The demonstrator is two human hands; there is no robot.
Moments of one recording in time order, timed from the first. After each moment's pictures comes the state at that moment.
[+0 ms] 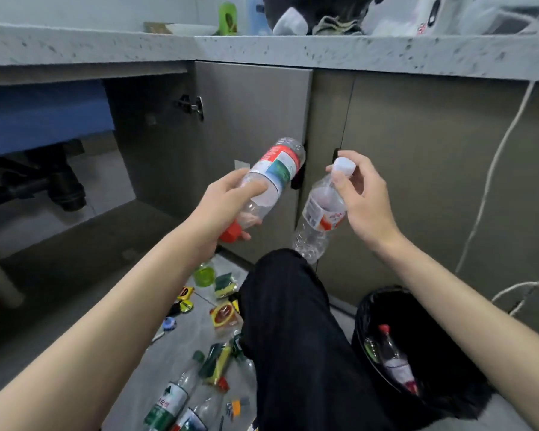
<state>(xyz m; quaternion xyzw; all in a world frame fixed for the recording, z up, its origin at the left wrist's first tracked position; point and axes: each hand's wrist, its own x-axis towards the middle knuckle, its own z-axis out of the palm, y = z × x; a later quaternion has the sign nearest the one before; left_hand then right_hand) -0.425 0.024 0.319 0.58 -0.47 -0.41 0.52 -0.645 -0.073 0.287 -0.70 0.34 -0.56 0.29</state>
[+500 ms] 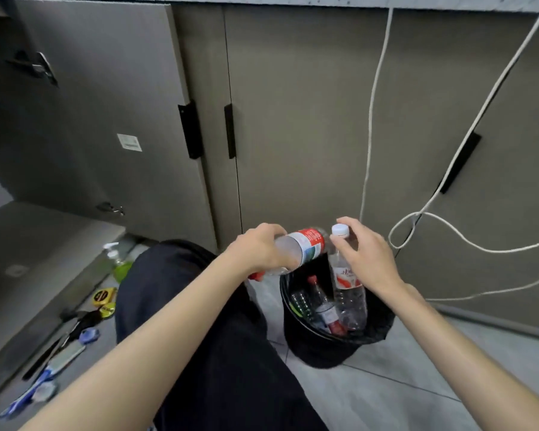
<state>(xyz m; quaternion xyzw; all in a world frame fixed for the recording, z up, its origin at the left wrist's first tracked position) -0.606 -0.036 0.209 0.62 -0.70 -0.34 0.11 -0.844 -0.040 0.133 -0.68 0.64 -0.34 0.11</state>
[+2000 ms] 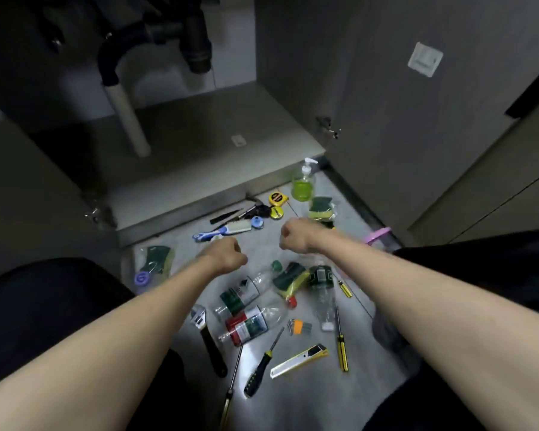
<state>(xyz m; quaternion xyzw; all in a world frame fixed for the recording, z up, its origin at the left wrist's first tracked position) -0.248 0.104 0.008 0.88 -0.33 -0.34 0.08 -0.367 -0.058 0.037 -0.90 0.28 0.22 0.23</state>
